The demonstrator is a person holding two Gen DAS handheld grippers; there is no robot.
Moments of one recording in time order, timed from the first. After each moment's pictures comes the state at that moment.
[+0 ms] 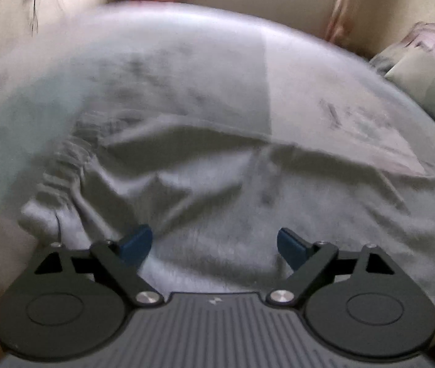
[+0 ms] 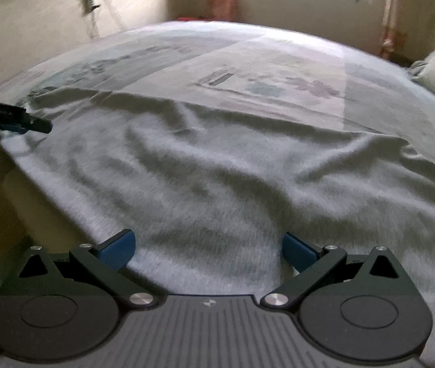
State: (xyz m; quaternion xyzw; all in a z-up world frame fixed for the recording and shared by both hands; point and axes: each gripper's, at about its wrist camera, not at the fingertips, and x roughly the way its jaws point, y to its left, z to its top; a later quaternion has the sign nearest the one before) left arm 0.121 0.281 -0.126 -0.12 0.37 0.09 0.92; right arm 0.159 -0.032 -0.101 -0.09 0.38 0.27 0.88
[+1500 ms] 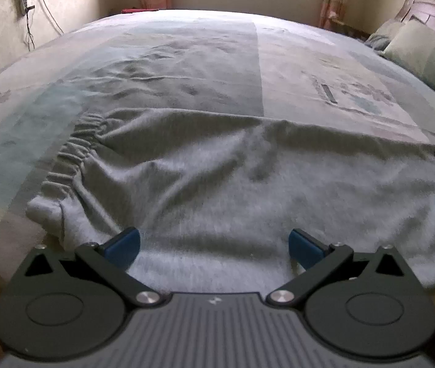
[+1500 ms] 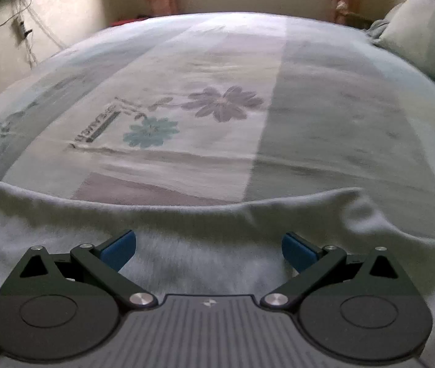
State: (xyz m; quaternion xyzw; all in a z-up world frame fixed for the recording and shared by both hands) left arm 0.118 0.258 -0.121 -0.05 0.40 0.10 0.91; right arm 0.313 -0.092 -0.078 -0.03 0.40 0.18 0.90
